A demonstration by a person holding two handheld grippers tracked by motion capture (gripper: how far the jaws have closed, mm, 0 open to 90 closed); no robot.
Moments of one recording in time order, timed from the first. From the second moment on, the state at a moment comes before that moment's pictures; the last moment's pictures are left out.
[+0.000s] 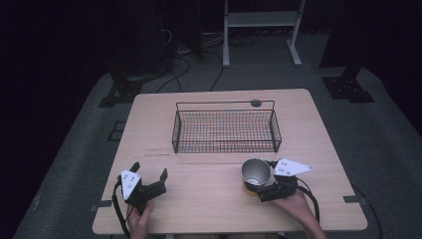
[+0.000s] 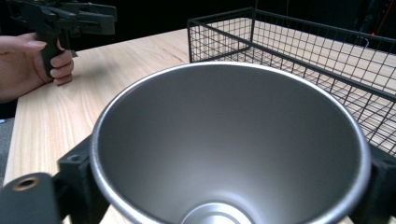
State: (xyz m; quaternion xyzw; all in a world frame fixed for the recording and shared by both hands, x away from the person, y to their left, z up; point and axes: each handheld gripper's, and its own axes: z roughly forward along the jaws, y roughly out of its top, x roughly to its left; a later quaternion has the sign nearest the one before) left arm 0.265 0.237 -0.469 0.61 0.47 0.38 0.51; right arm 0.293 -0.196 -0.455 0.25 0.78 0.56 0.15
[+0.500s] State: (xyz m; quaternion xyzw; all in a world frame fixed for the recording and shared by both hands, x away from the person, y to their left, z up) left arm 0.265 0.237 -0.469 0.61 0.47 0.38 0.51; right arm 0.296 -0.197 -0.446 0.24 0.78 0.56 0.14
